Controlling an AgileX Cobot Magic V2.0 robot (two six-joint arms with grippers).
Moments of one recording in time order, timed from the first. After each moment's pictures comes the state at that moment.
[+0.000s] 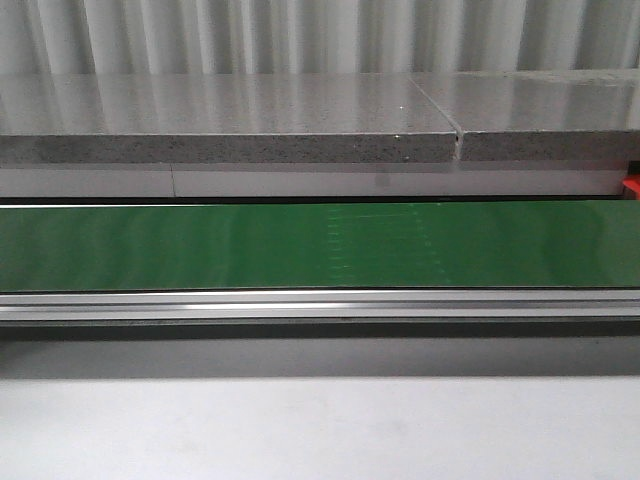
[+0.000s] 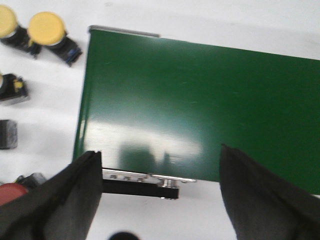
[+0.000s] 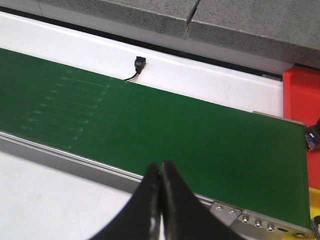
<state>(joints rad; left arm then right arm) 0.05 1.28 -1.13 0.00 0.98 -0.09 0.08 0.55 -0.61 0.22 0.60 -0.30</state>
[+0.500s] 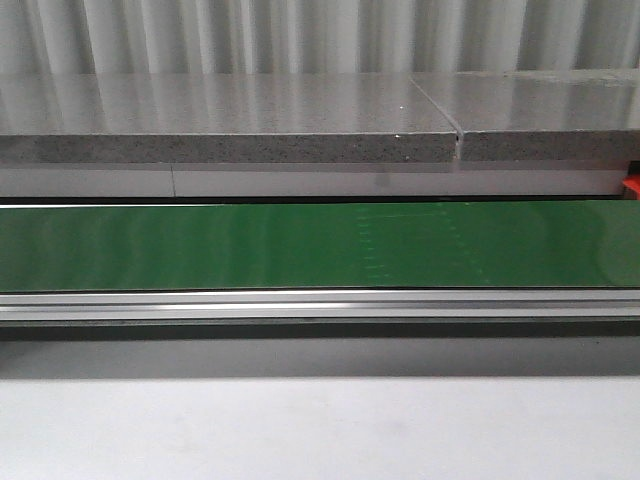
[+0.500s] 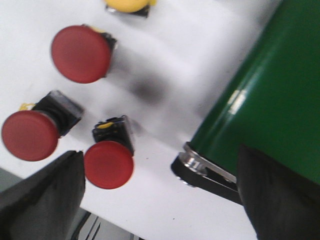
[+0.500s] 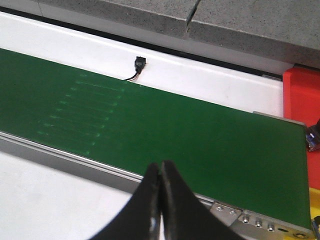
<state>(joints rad) 0.42 1.63 -1.31 -0.01 1.20 -0.14 0.08 0.55 -0.61 0.22 0.60 -0.30</state>
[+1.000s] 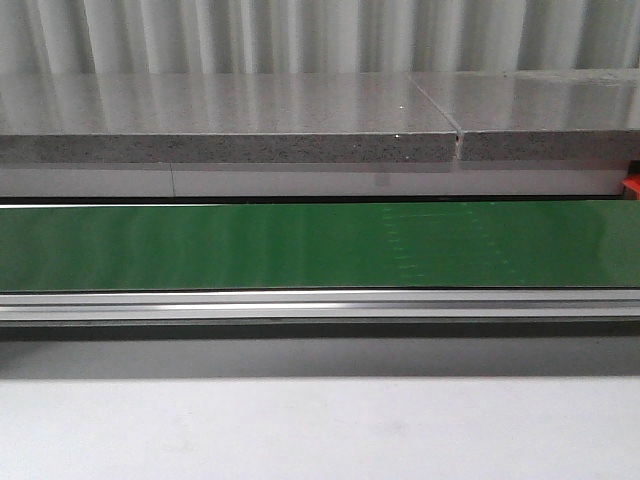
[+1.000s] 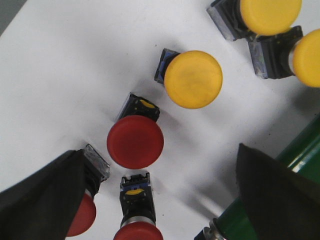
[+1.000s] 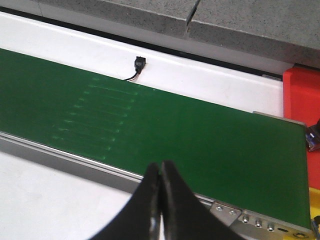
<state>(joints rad) 0.53 1.84 -1.53 -0.04 1.22 -0.14 0.08 0.55 -0.61 0.22 0.60 -0.30</state>
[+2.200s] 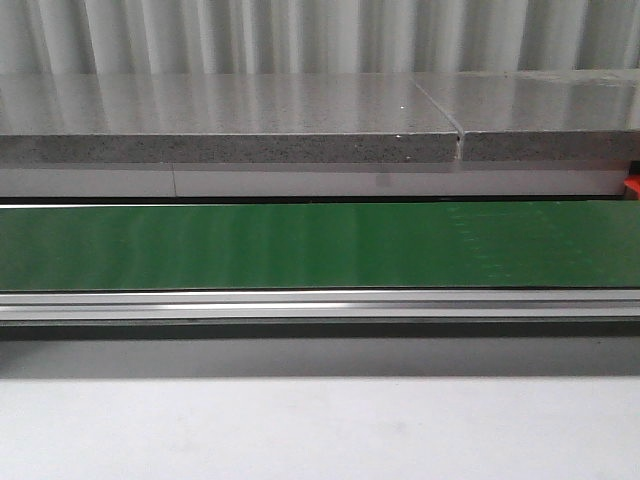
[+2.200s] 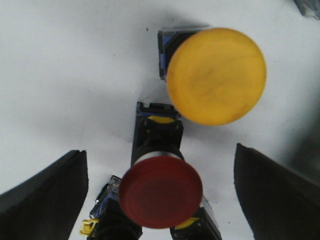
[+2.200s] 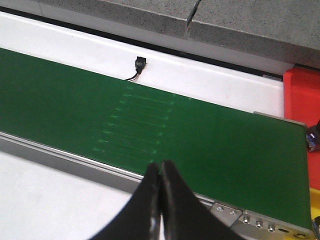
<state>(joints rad) 0.53 2.00 -1.54 -0.01 1.22 0.23 0.08 0.55 -0.61 0.22 0.60 -0.30</state>
